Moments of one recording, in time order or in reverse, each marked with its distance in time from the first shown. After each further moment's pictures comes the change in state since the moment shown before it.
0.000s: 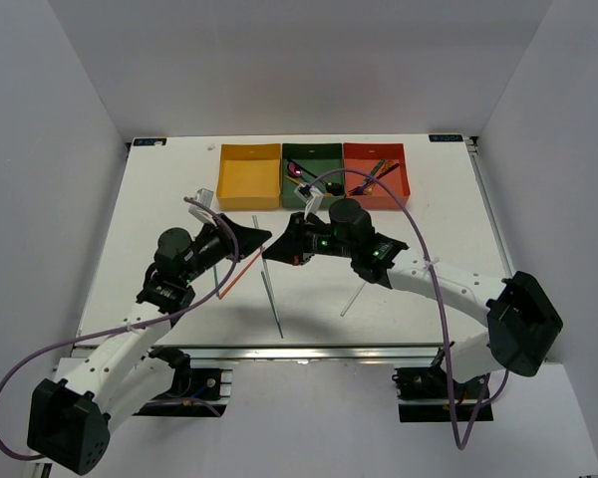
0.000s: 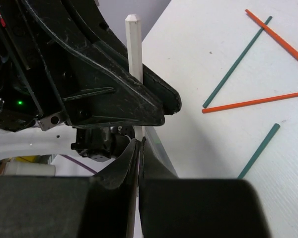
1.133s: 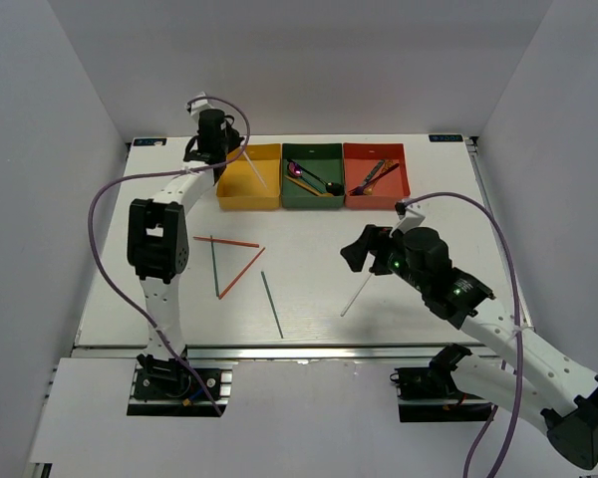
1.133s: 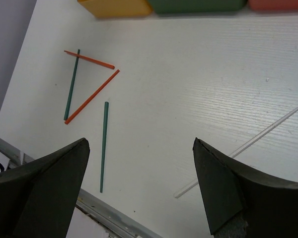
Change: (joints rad) left arm 0.215 1.253 1.235 -0.276 -0.620 0.195; right arm -0.199 -0.600 -0.290 -0.478 0.514 -0.146
